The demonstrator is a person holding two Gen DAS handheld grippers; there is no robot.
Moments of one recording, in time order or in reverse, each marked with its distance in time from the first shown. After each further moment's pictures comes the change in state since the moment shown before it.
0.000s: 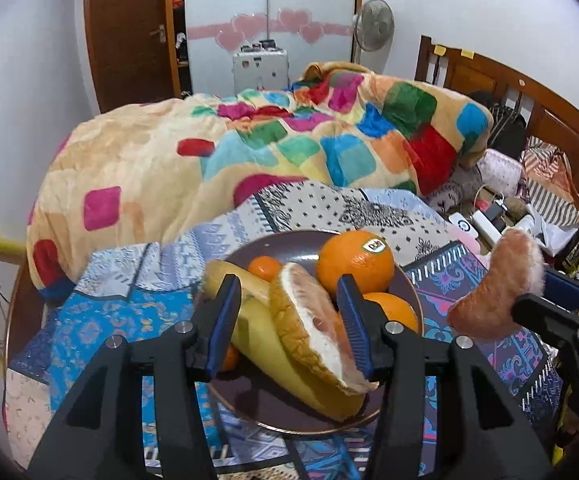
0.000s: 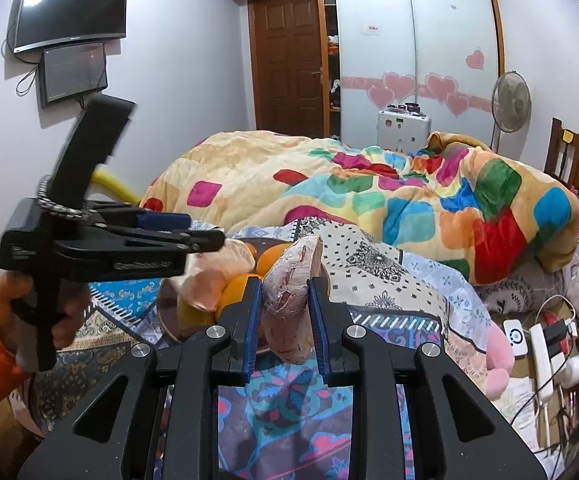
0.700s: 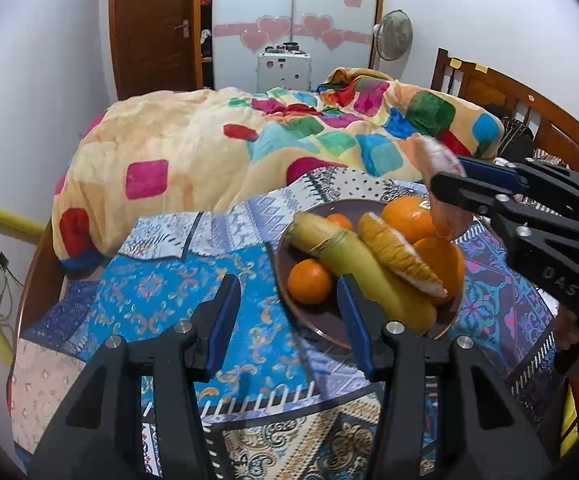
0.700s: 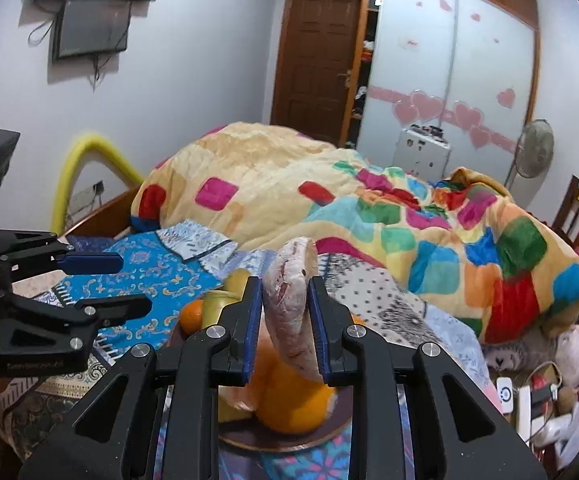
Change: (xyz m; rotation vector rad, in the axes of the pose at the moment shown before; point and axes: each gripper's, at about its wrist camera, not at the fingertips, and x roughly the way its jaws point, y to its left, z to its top) left arm -0.034 0.069 -0.049 -0.062 -0.009 0.012; right arm 0.064 0.067 0.047 -0.182 0.047 -0.030
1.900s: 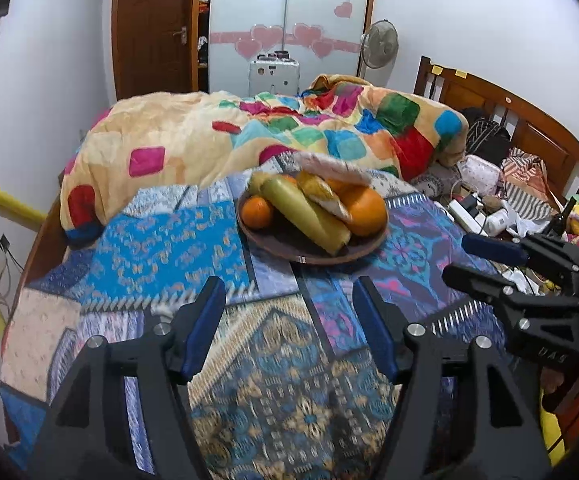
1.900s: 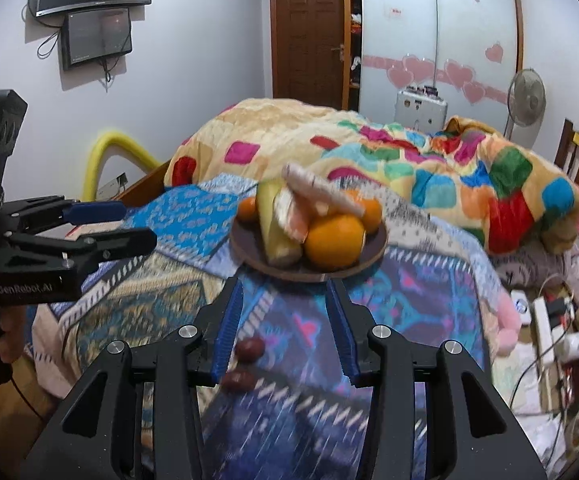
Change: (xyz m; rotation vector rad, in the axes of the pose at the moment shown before) left arm -0.087 -0.048 -0.069 -0.012 -0.026 -0.031; right arm -0.097 0.019 -0.090 0.136 0.072 0.062
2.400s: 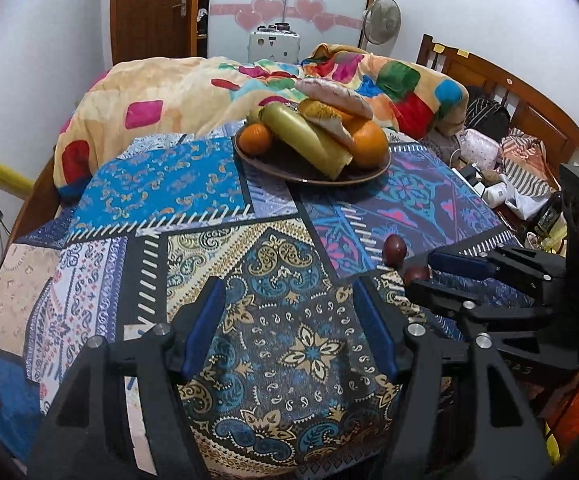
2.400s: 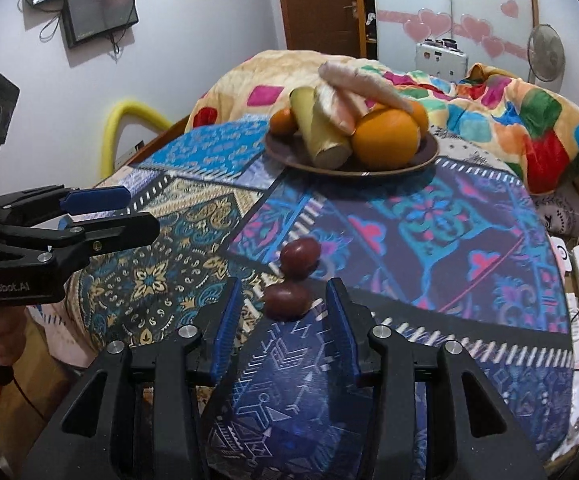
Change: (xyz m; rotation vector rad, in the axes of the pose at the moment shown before) left arm 0.015 0.002 -0.054 -0.023 0.084 -0.022; right arm 0.041 0.019 -0.050 0.037 0.132 0.090
